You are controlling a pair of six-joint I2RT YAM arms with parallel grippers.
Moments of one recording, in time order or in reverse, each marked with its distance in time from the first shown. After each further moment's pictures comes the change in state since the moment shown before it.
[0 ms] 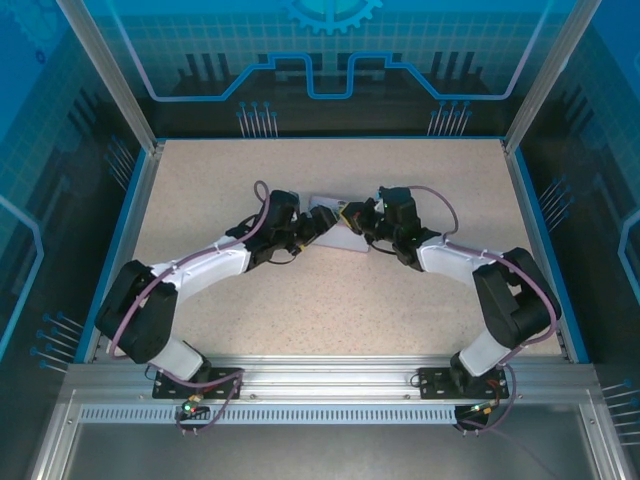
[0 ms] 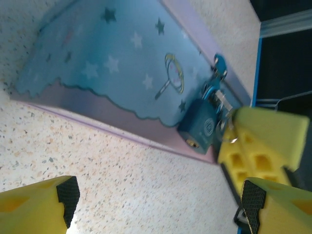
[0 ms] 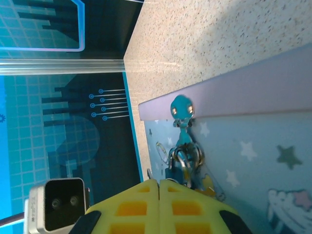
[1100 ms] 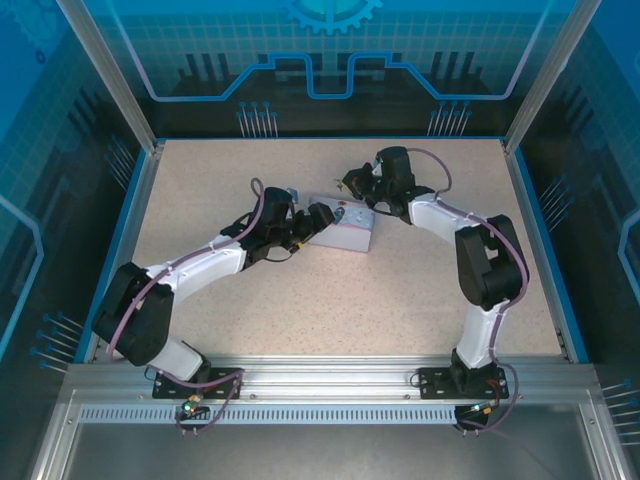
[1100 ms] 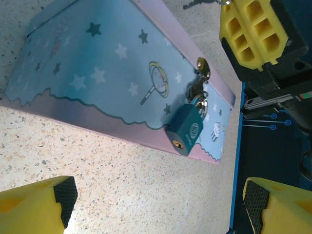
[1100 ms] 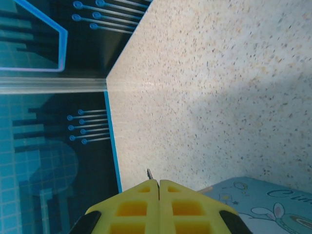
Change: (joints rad) left arm 0.023 0.006 -0.002 -0.013 0.090 0.042; right arm -0.108 0.299 0.475 -0.311 -0.079 -0.188
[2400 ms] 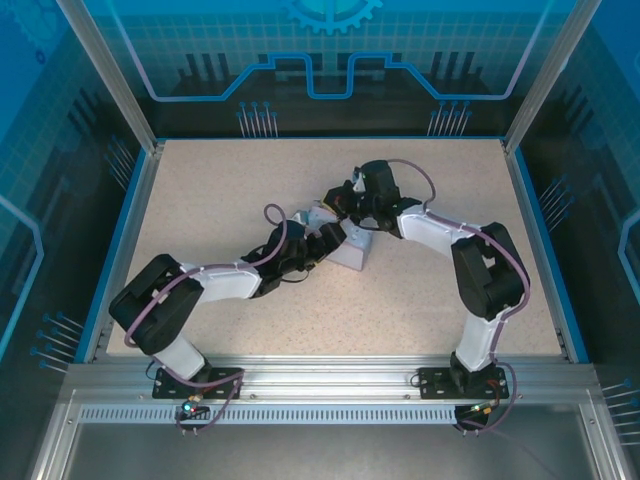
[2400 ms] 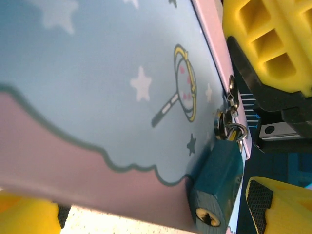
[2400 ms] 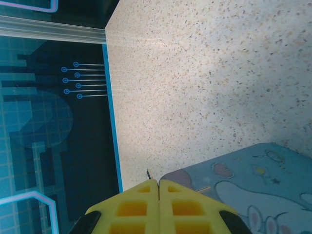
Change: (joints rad) left arm -0.143 0.095 -0.237 0.525 -0.168 -0.128; right arm 0.111 -0.068 -0.094 0.011 -0.030 -0.011
